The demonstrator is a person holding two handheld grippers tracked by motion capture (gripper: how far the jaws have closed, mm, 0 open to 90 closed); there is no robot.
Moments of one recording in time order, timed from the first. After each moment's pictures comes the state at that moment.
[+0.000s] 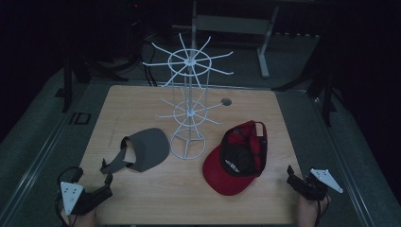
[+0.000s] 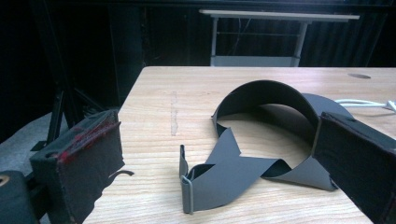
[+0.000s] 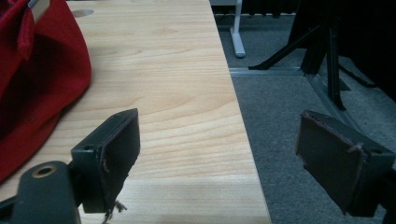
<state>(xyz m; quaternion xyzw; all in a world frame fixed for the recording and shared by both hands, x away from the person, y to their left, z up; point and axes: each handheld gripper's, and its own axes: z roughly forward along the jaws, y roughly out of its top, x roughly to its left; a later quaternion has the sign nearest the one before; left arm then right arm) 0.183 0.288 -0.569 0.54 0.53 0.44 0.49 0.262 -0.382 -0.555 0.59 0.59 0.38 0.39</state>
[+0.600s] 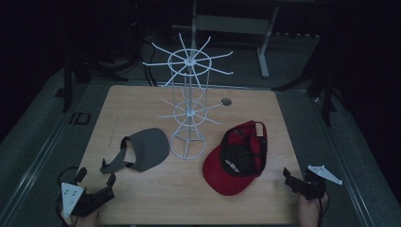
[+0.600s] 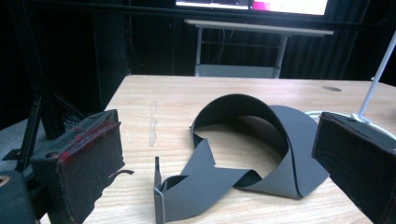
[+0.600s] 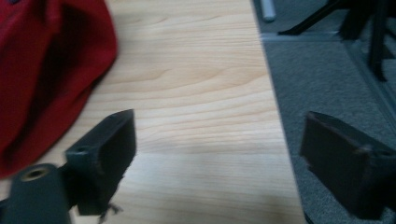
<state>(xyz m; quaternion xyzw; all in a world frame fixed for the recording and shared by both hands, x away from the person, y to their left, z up) 0.178 0.281 -0.562 0.54 0.51 0.43 0.52 0.269 -0.380 -0.545 0.60 0.64 0.37 0.30</state>
